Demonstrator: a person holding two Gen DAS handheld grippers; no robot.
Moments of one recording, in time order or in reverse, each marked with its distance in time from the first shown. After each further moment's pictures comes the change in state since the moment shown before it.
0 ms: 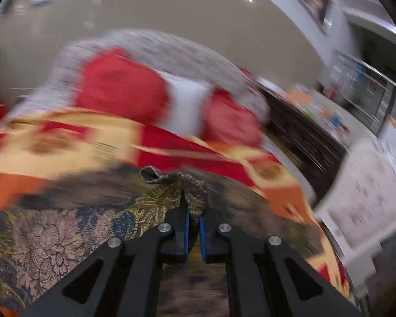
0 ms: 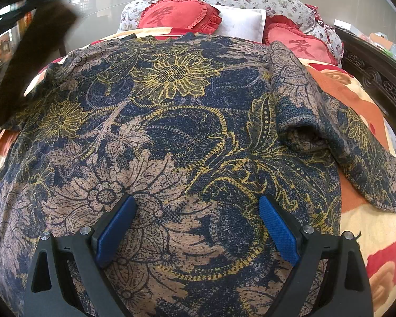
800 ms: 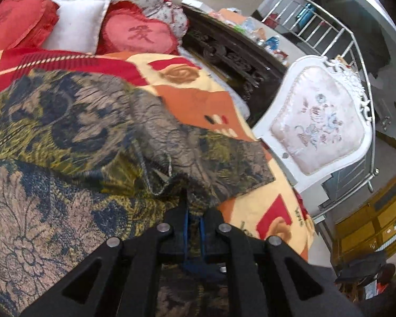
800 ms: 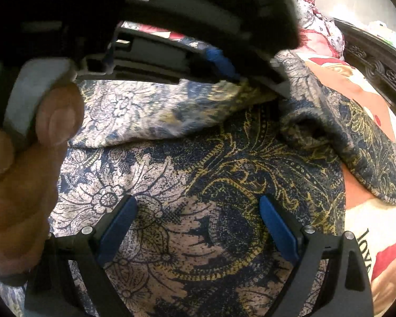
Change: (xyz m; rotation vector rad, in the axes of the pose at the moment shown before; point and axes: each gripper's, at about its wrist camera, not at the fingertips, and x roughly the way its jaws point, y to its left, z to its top) left arm 0.105 -0.101 -0.072 0.116 0.375 -0.385; right arm -0.004 -0.015 -0.001 0.046 -0.011 0.053
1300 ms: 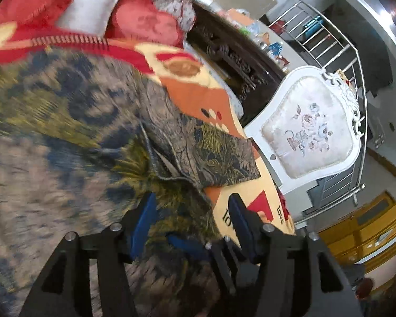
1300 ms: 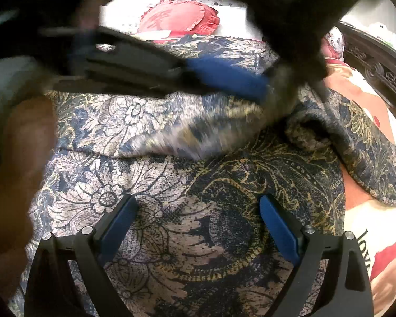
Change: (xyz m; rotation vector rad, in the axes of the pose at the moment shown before) left arm -0.037 0.017 -0.007 -0.095 0.019 -0.035; right arm 0.004 0.010 0.001 -0.010 0.004 -0.013
